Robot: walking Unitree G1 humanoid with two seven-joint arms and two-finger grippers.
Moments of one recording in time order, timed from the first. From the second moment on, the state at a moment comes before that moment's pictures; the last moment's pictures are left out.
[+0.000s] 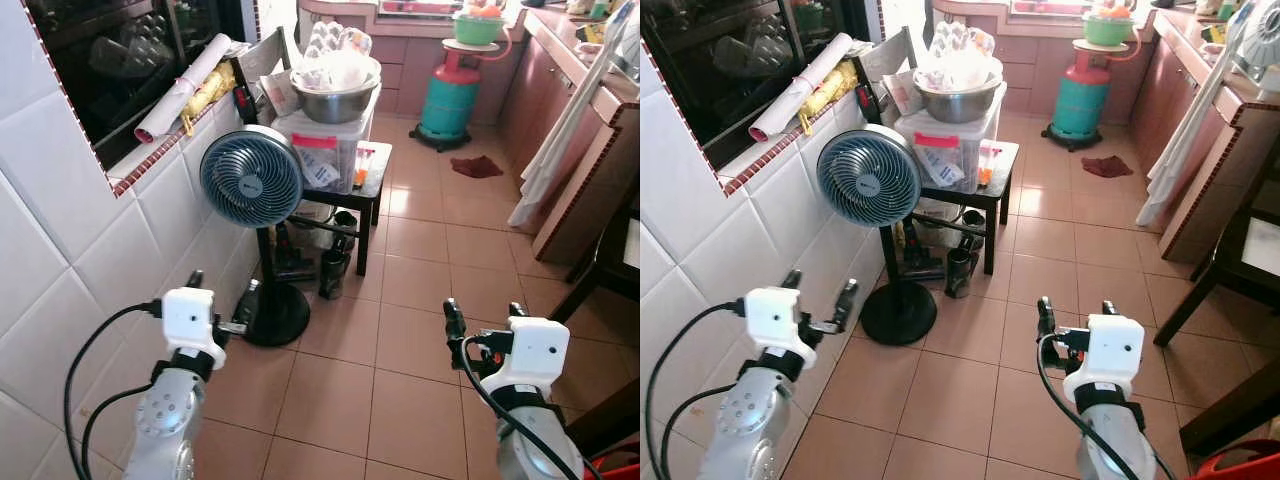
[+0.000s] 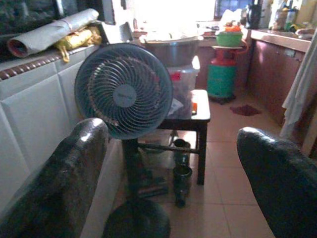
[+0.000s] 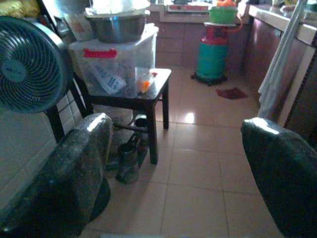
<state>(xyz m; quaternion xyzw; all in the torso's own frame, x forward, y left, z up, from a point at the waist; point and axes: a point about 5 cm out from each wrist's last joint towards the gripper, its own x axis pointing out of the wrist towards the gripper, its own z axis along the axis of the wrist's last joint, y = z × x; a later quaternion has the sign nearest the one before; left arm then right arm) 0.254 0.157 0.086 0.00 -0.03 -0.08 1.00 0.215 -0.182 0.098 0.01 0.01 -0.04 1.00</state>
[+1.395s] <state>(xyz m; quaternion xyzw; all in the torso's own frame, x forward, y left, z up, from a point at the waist) 0.261 0.141 0.079 -0.04 0.01 -0.13 0.99 0.222 -0.189 0.091 -0.02 0.04 -0.05 1.00</state>
